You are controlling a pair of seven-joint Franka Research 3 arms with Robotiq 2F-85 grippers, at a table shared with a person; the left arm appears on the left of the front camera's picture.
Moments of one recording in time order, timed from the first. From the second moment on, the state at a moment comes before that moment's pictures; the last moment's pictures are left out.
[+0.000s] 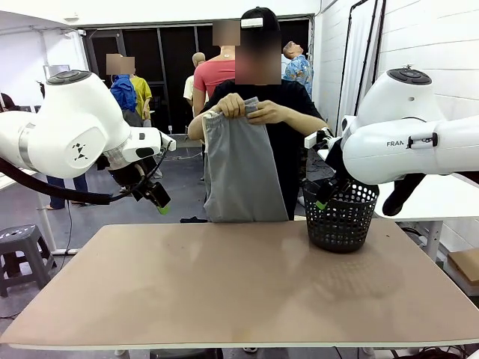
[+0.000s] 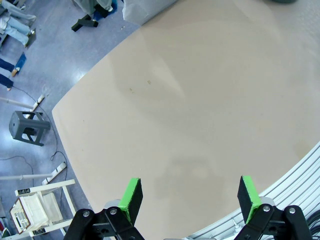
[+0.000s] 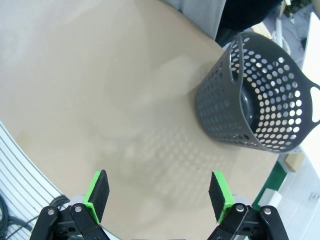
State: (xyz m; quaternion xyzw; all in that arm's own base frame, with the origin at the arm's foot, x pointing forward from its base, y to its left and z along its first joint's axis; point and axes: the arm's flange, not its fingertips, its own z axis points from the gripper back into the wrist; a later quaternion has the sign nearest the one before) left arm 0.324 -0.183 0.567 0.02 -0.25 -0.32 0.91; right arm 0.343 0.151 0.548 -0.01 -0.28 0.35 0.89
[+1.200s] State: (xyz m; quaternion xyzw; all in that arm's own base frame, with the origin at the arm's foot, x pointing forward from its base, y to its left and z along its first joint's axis) left arm 0.324 -0.183 0.567 0.02 -0.25 -0.32 0.91; right arm 0.343 0.151 0.548 -0.01 -0.28 0.35 0.89
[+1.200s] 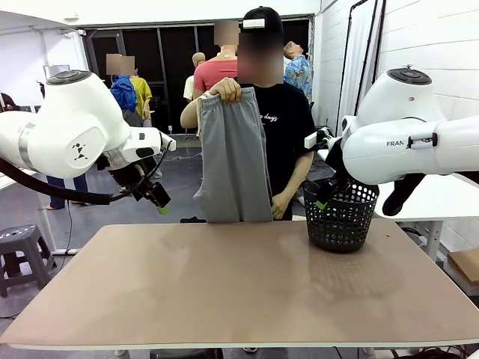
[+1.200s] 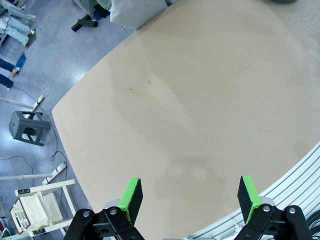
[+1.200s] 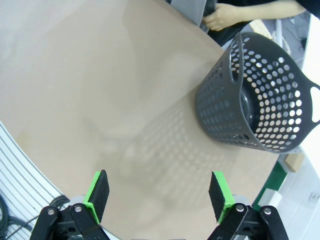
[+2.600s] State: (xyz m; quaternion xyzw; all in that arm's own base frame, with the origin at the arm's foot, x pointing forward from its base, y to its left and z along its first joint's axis) left arm 0.324 -0.183 0.567 0.02 -0.25 -0.32 0.91; right arm 0.343 0.151 0.548 -0.01 -0.28 0.35 0.89
